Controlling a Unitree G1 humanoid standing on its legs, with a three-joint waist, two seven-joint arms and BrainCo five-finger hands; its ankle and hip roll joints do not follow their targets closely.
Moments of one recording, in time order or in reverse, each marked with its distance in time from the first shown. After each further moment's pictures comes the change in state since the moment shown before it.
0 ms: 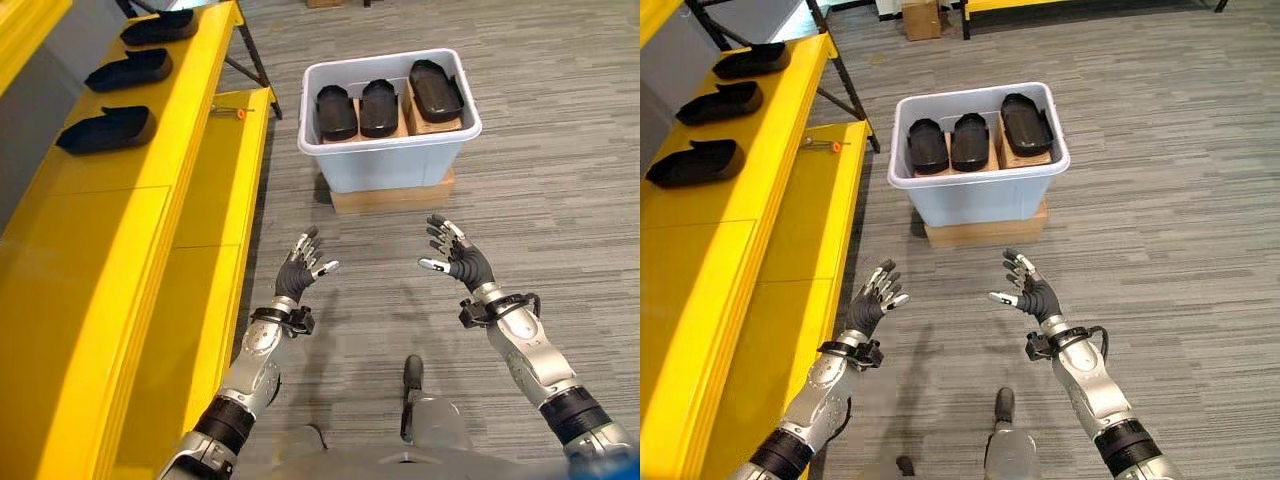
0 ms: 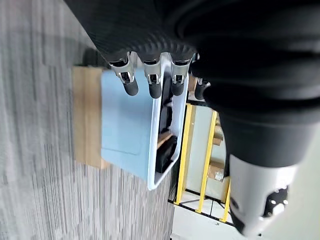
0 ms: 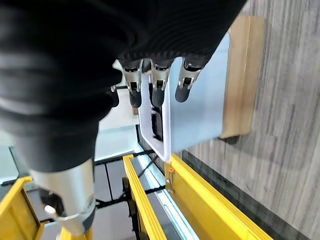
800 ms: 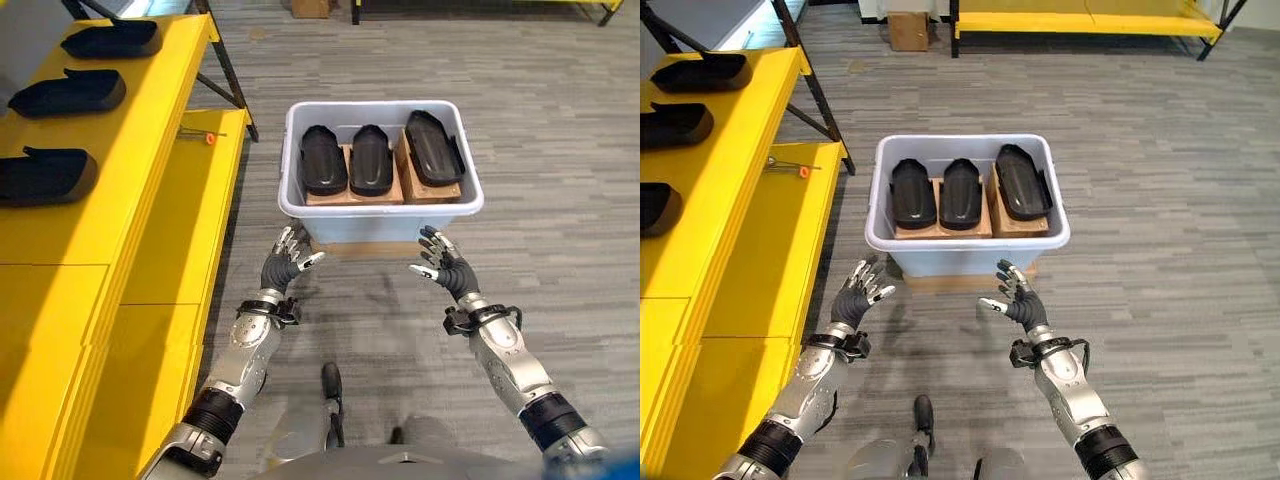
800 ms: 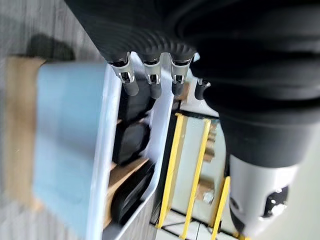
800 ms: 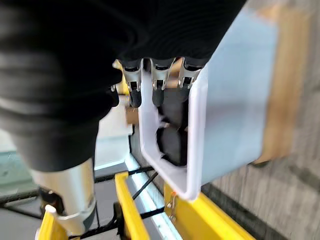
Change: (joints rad) left arm -0.032 0.079 0.017 0.018 0.014 -0.005 0.064; right arm -0.011 0.085 0.050 0.045 -0.003 -0.014 -0.048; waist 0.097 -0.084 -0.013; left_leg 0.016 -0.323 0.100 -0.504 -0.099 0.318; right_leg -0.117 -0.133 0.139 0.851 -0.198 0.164
